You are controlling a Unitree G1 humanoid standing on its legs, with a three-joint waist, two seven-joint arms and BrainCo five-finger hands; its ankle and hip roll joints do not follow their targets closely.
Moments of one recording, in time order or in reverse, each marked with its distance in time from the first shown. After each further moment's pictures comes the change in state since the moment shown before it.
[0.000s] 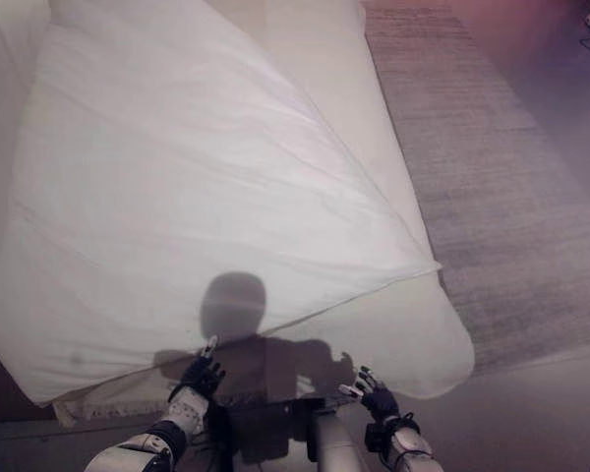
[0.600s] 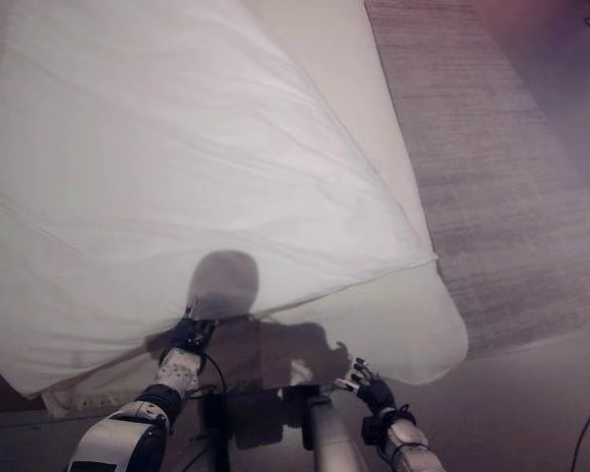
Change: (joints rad) left arm -0.101 0.060 0.078 -0.050 -0.122 -0.019 0.007; right arm -0.025 -0.012 0.014 -0.035 -0.013 0.000 -0.016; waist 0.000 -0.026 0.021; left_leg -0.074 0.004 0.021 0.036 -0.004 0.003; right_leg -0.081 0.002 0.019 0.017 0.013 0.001
